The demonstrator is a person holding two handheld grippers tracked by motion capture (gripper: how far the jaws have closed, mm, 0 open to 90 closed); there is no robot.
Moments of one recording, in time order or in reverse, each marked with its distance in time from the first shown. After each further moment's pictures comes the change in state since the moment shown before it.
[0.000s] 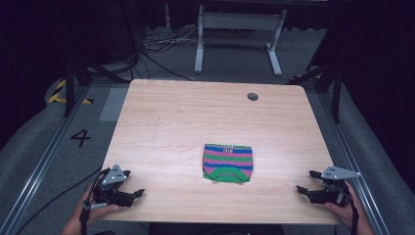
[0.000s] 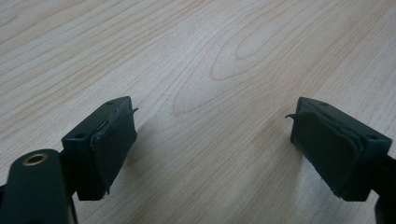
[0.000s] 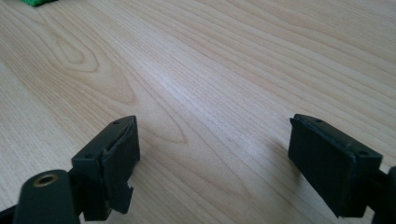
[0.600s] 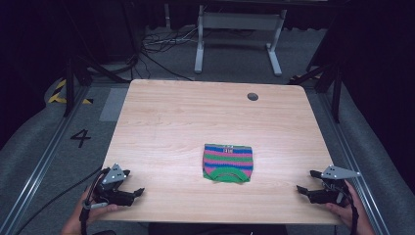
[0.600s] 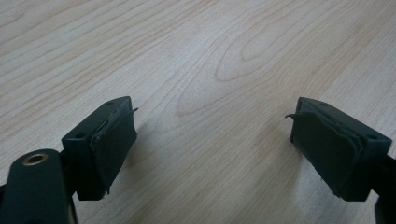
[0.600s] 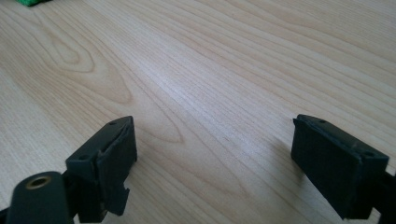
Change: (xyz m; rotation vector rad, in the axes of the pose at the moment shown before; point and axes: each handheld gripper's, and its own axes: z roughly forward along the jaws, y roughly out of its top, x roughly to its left) left arm 0.000 0.000 0.000 0.001 0.009 -0.015; right arm -0.001 0.000 0.000 0.006 -0.007 0.006
